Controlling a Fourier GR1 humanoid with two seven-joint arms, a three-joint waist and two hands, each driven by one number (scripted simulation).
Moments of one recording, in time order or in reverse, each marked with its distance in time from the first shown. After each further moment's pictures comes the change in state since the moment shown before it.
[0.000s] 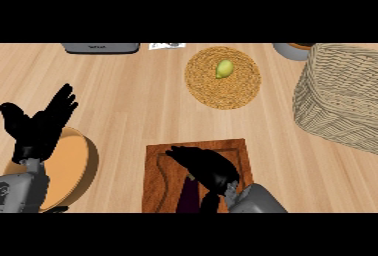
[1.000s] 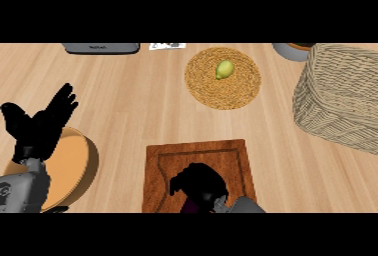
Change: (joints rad) left arm -0.003 -0.026 0.026 -0.011 -0.036 -0.019 0.006; right arm 0.029 0.020 0.128 0.095 0.199 -0.067 -0.041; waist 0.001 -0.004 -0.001
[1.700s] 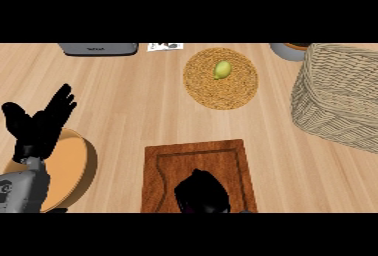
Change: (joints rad) left arm -0.013 -0.001 0.023 0.046 -0.014 -0.009 -0.026; right arm 0.084 -0.017 0.048 -0.058 0.068 -0.119 0.058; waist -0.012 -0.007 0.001
